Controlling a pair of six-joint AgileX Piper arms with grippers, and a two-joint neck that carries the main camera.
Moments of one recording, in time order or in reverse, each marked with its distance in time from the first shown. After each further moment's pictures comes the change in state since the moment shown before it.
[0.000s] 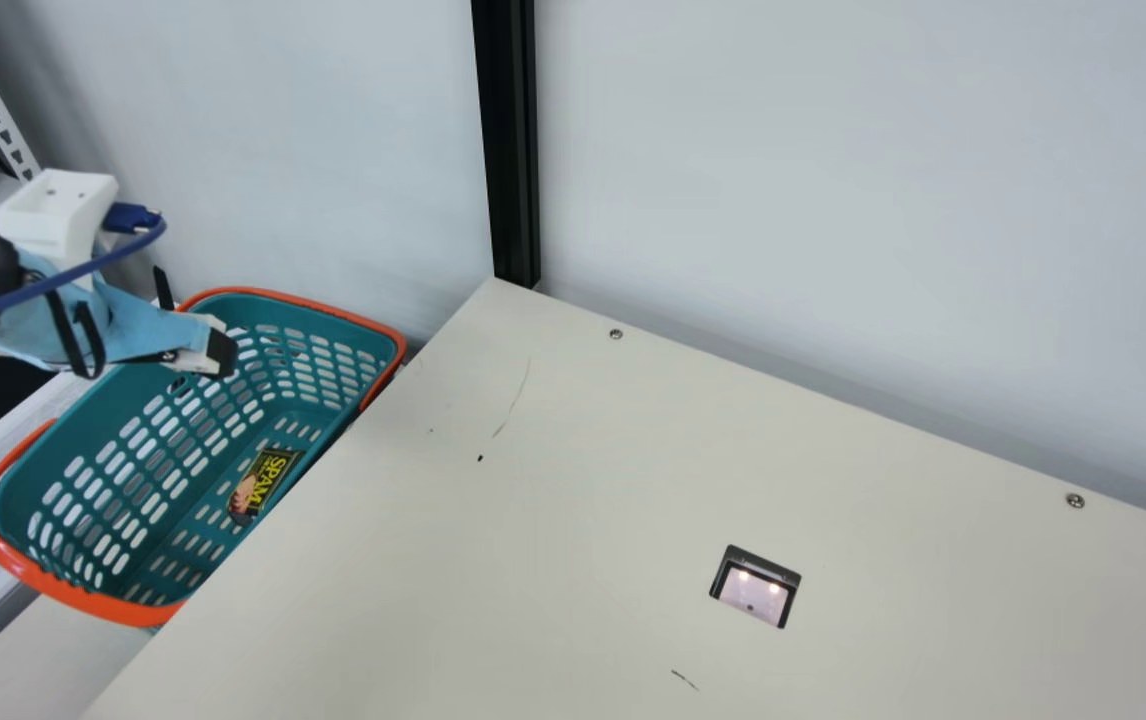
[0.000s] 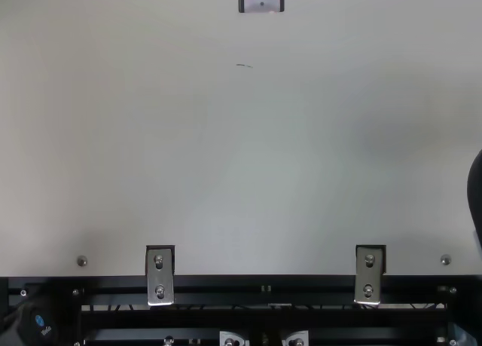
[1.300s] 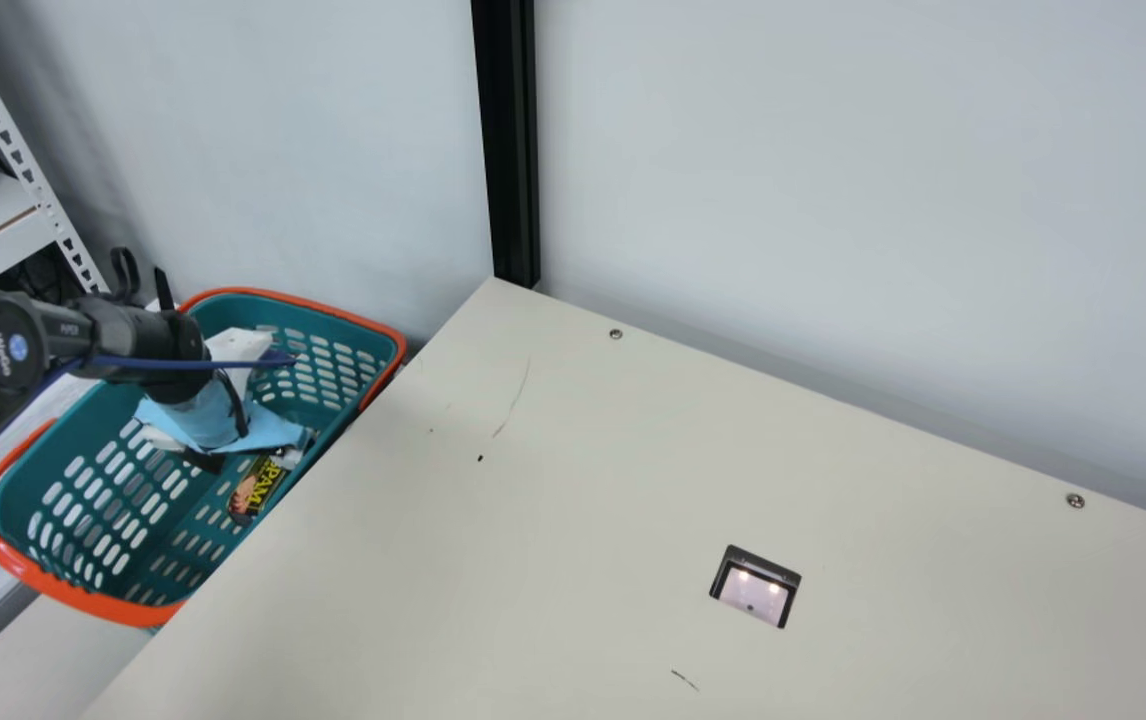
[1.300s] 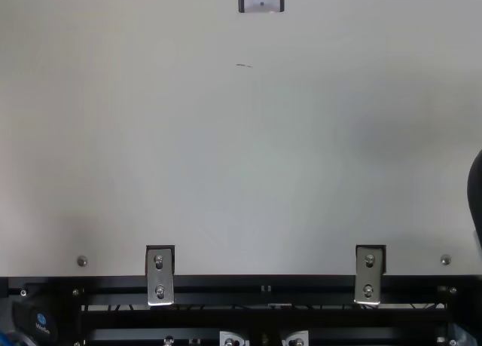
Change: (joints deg) left arm 0.7 46.8 -21.5 -3.6 -8.5 9.9; right arm 0.0 0.0 0.0 -0.1 0.0 0.0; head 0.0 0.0
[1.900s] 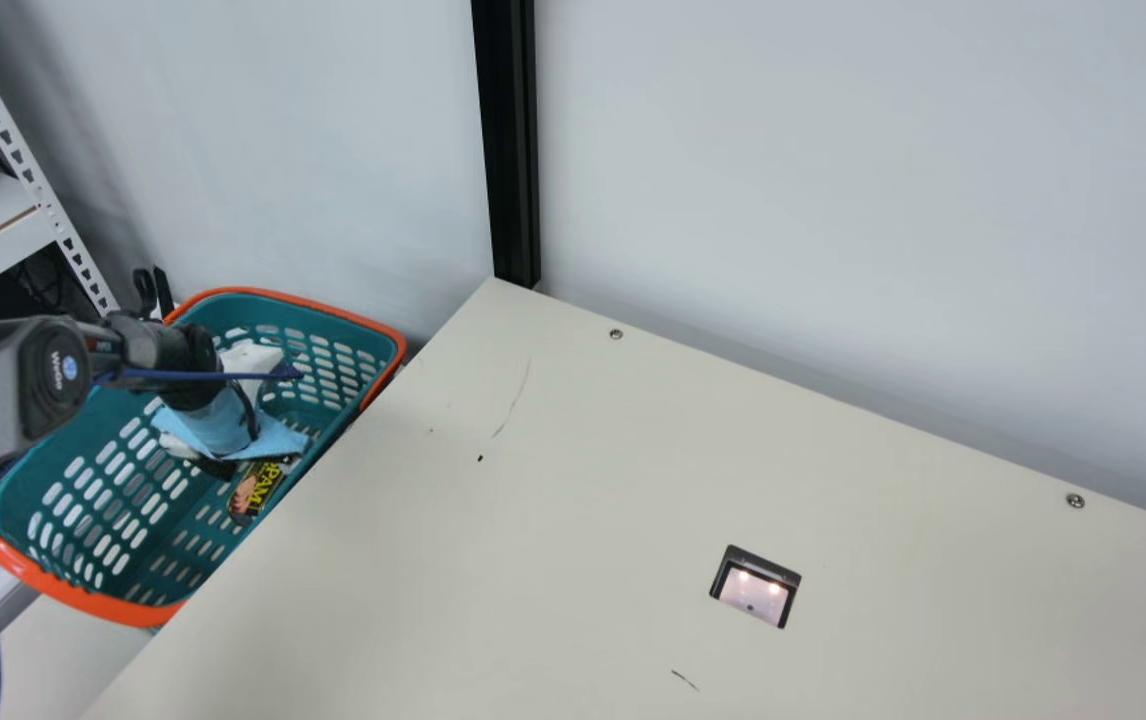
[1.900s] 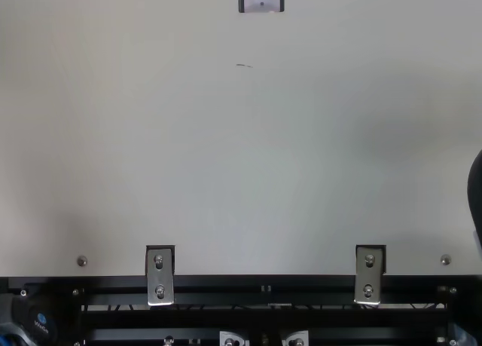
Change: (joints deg) left arm 0.9 9.9 -10.9 -1.5 3.2 3.6; right arm 0.0 0.0 0.0 0.0 0.0 0.0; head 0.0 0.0
